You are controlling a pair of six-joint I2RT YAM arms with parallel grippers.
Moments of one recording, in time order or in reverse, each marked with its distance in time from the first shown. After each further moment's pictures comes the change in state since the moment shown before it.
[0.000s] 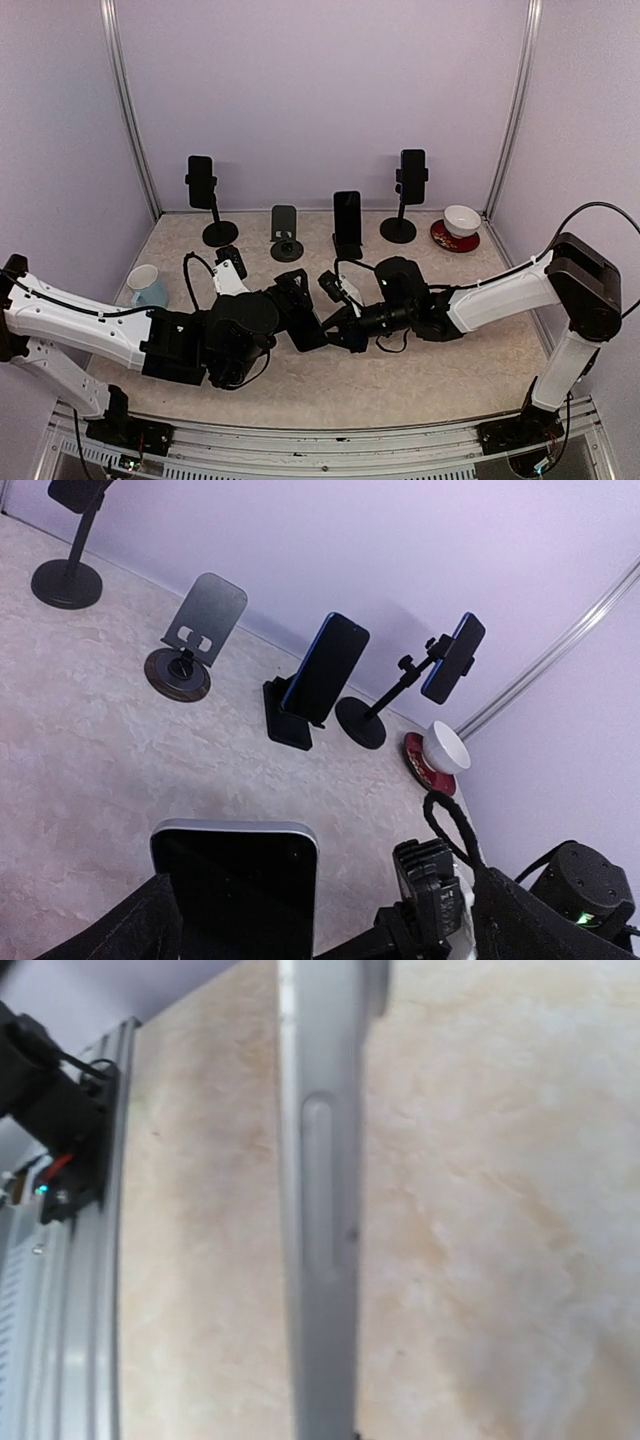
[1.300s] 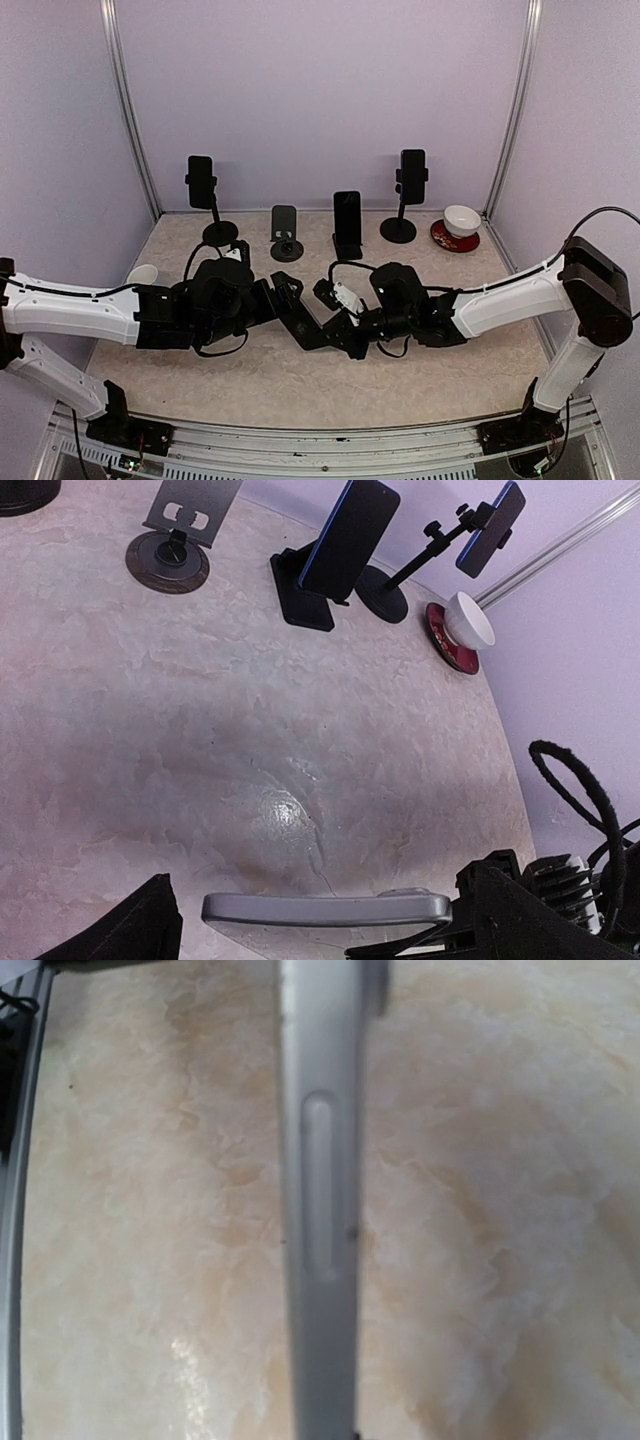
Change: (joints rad) left arm 0.270 -0.100 -0.072 -0.126 0.597 0.073; right arm 0.063 -0.055 -0.005 -0.100 0.212 -0.178
